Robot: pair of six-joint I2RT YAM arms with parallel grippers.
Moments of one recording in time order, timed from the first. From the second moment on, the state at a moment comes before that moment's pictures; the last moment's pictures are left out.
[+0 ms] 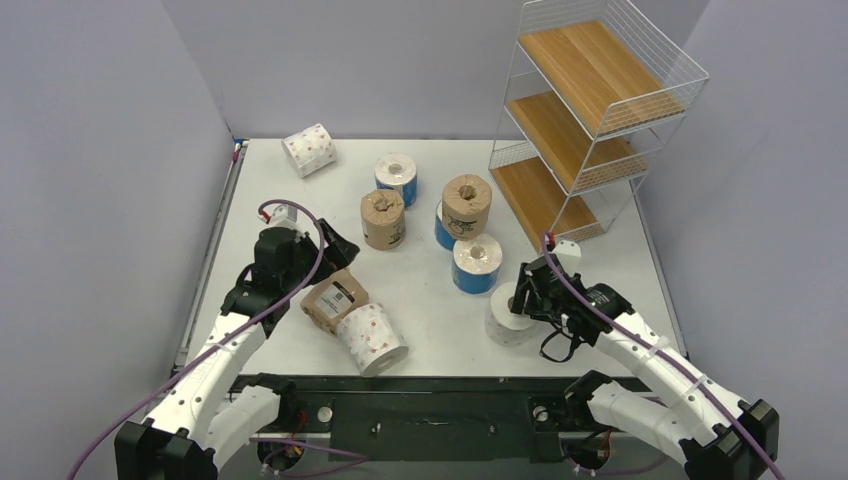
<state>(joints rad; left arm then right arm) -0.27 0.90 0.67 -0.29 0.07 -0.76 0.61 0.90 0.73 -0.84 0.33 0.69</state>
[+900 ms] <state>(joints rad) -0.27 0.90 0.66 -0.29 0.08 -0.77 0.62 0.89 0.75 -0.92 0.33 0.69</state>
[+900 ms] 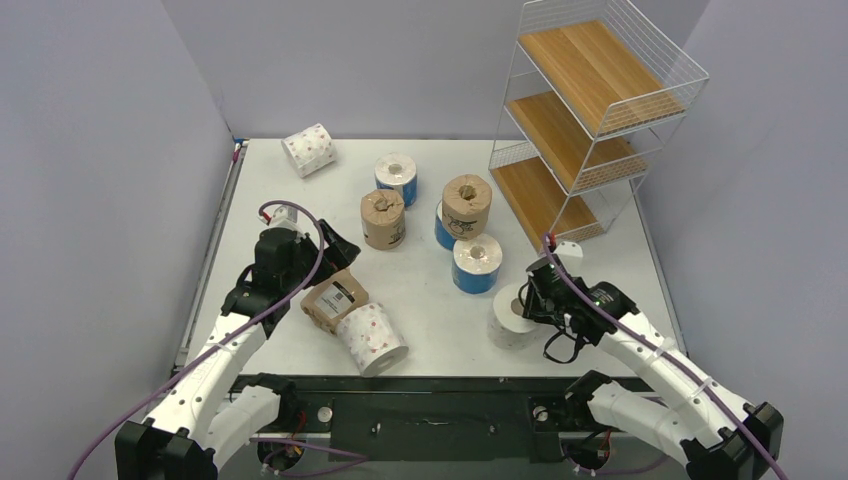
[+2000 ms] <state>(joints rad) -0.28 1.03 1.01 -0.19 0.16 -0.83 0.64 1.29 2.08 -1.27 0.46 0.41</state>
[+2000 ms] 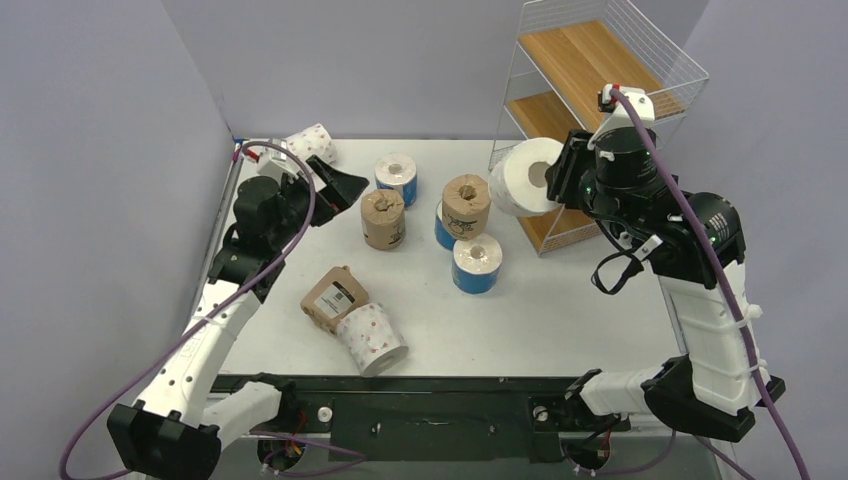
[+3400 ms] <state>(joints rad) -0.74 1.60 1.19 0.79 0.41 -0.13 0.41 1.42 2.14 -1.19 0.33 0.50</state>
